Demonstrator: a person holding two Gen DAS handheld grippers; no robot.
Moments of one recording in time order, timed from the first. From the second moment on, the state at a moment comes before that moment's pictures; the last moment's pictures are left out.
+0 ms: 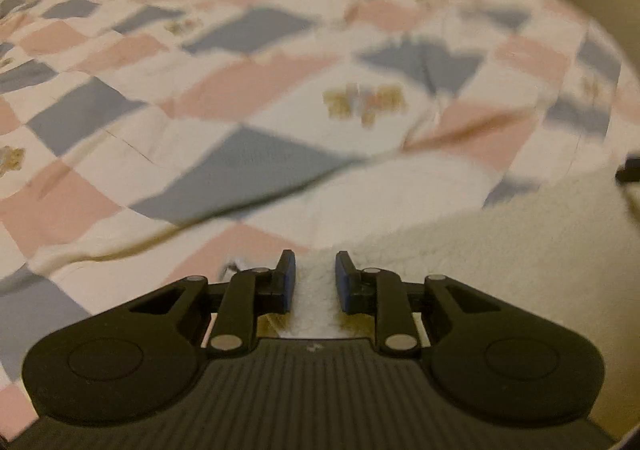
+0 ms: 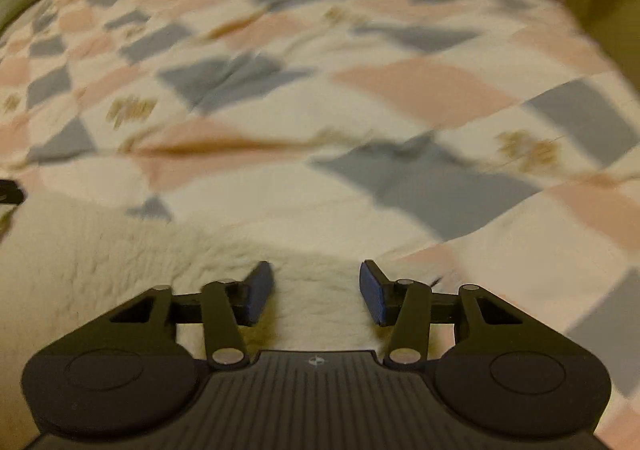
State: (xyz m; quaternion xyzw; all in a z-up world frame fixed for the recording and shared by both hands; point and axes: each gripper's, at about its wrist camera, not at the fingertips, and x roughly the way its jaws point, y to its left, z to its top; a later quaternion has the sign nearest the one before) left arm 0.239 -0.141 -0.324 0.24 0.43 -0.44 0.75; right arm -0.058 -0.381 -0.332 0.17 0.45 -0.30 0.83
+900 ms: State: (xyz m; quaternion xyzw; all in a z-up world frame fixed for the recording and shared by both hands) left arm 0.036 -0.075 -0.217 0.36 0.45 -0.39 0.72; right arm -0.195 -0.218 -0.241 0.33 0.45 -0.35 0.75
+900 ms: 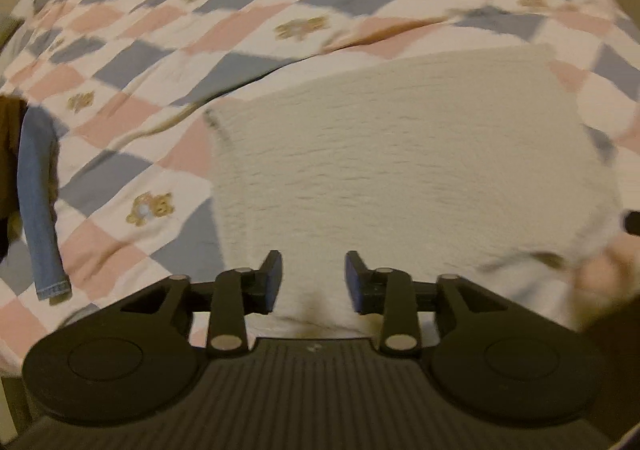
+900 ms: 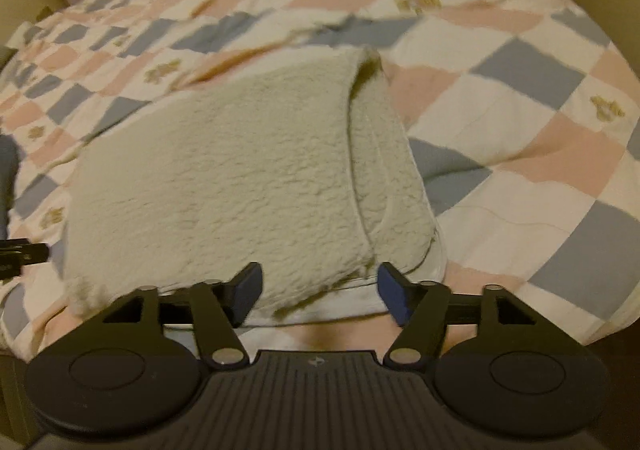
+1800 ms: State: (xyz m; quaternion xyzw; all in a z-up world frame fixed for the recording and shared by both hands) left arm 0.198 -0.016 -0.200 0.48 0.18 -0.65 0.56; right arm -0.076 0.003 -0.214 0.36 0.38 -0.55 0.65
